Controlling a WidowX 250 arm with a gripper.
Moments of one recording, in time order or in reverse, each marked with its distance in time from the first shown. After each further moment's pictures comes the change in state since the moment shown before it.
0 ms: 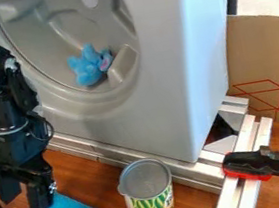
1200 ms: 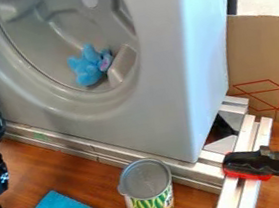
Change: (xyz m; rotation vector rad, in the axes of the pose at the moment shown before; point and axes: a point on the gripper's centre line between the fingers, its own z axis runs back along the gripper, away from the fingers) arm -0.001 0.080 -0.002 0.135 -0.088 -0.026
